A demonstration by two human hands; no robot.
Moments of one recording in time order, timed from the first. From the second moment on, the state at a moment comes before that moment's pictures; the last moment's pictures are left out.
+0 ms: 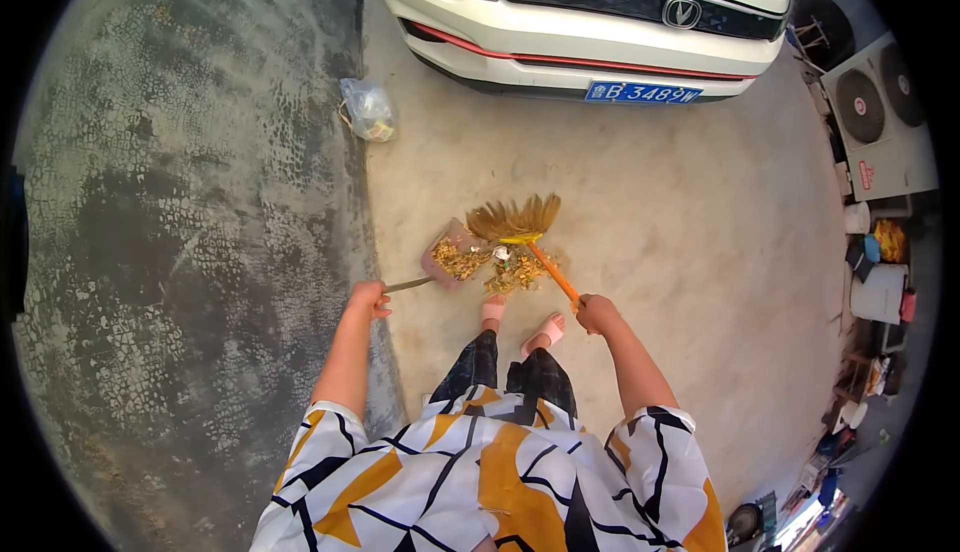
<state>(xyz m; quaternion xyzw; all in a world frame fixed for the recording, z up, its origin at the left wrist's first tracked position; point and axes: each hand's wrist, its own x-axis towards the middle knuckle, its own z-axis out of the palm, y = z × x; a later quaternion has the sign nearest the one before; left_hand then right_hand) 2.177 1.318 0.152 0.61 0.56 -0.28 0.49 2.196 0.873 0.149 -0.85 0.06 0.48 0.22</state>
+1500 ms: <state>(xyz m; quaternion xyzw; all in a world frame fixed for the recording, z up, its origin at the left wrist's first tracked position) 2.181 1.318 0.161 0.74 0.41 -0.33 0.42 2.013 1.055 0.140 -0.83 -0.21 0.37 0.35</state>
